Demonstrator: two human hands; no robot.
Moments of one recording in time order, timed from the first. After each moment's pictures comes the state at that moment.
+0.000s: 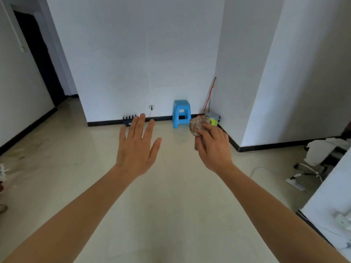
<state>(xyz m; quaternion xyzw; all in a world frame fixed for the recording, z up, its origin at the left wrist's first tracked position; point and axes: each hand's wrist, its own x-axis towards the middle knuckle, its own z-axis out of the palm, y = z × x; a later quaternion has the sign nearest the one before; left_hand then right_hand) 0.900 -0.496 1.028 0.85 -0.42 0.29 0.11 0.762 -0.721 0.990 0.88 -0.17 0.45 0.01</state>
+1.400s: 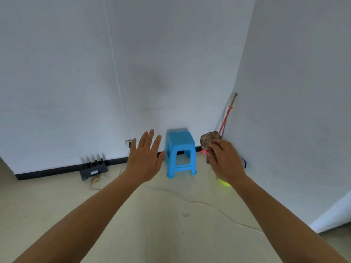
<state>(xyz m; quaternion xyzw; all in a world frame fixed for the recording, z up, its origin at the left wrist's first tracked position) 1.923 -1.446 0.979 0.87 -0.46 0.14 0.06 1.736 -1.675 0.940 0.91 -0.22 0.36 0.00</state>
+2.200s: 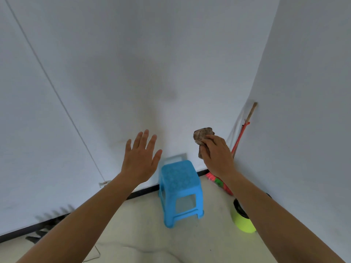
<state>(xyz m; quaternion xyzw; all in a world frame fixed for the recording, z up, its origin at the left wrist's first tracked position) 2.382 -1.937 0.959 0.86 -0.49 0.13 0.04 2.189 -2.139 0.920 0.89 -0.29 0.34 -0.12</state>
